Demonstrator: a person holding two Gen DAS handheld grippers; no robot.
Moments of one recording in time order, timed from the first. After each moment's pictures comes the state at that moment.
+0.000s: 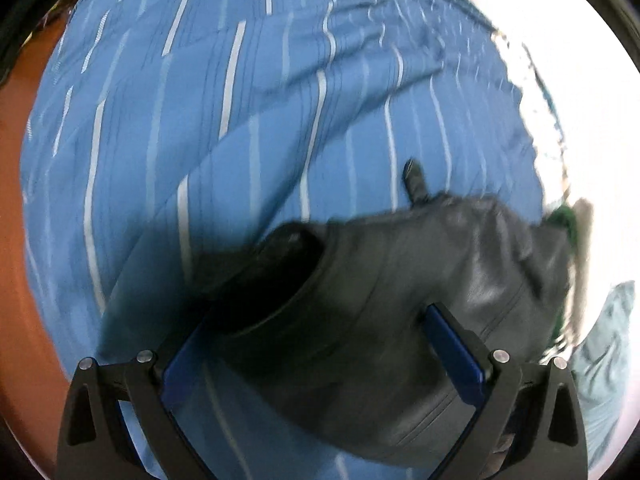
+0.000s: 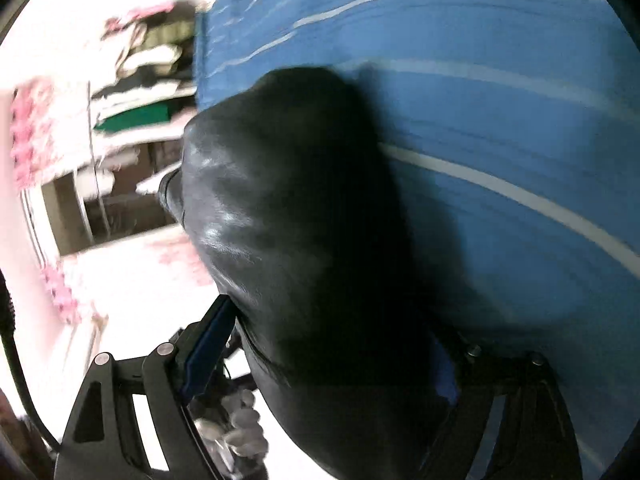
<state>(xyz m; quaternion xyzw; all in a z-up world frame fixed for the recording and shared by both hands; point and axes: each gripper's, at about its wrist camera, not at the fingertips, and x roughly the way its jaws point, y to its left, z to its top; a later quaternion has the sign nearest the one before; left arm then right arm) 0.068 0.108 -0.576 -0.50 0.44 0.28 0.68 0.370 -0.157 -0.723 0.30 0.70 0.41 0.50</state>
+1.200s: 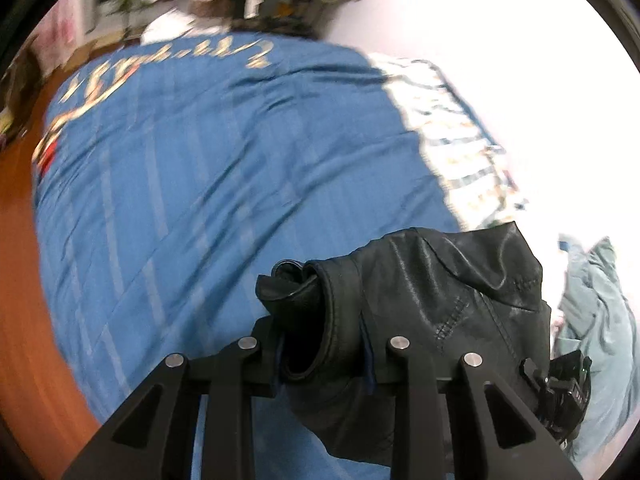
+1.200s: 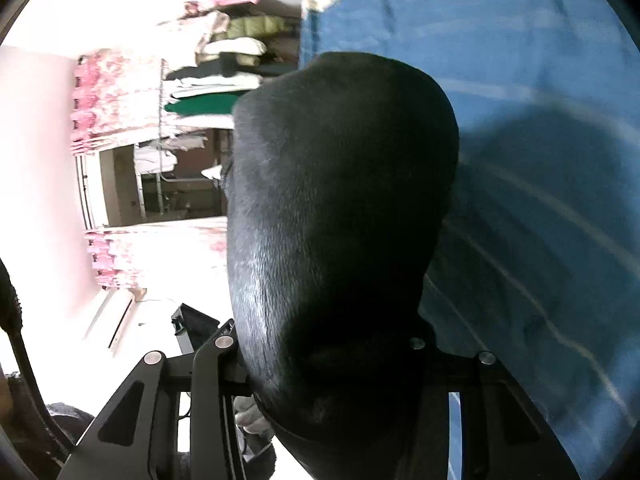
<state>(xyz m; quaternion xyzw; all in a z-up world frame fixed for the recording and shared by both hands) 0.148 0.124 -0.422 -0.37 0.39 0.24 0.81 0.381 -0.167 -0.585 0.36 0.60 0.50 0.51</state>
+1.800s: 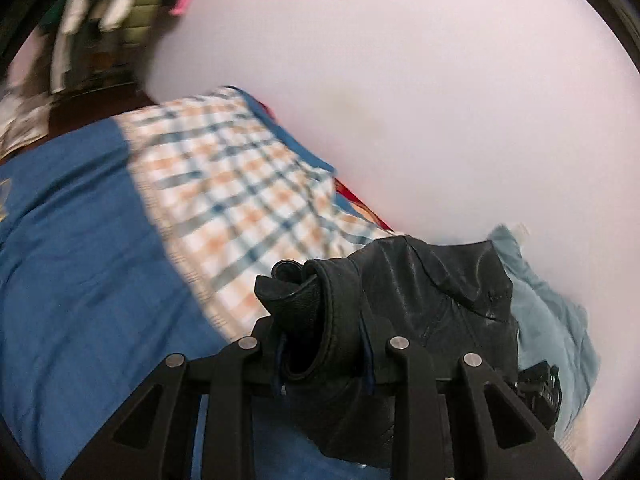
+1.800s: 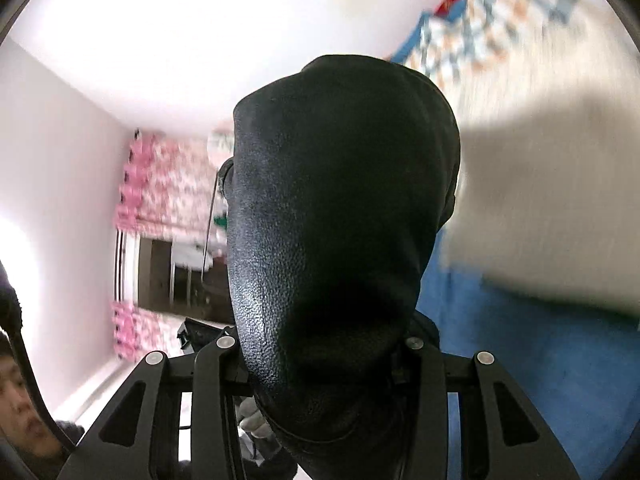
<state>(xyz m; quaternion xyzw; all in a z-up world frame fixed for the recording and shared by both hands) 0.532 0.050 -0.303 -0.32 0.33 0.02 0.89 0.634 -0.334 -0.414 0.46 0.46 0.44 0.62</state>
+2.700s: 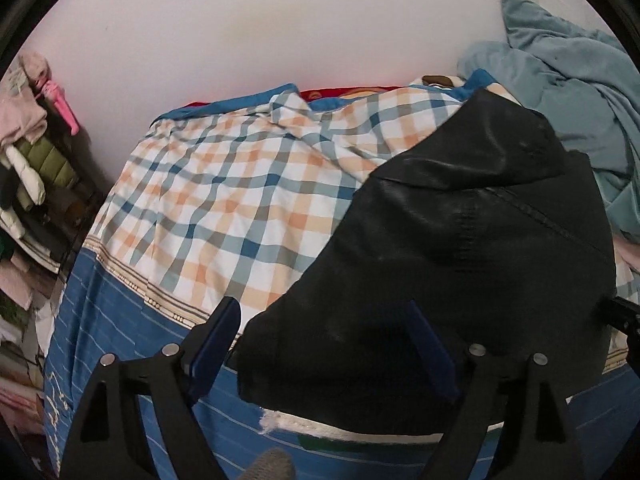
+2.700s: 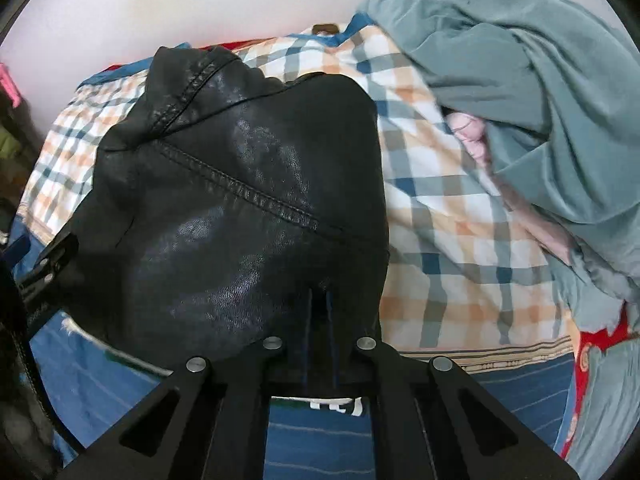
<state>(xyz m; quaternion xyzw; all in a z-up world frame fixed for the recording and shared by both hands) 0.652 -0.091 -0.420 0.07 0.47 0.04 0.88 0.636 -0.317 -0.431 0.03 0.55 -0.06 0.84</state>
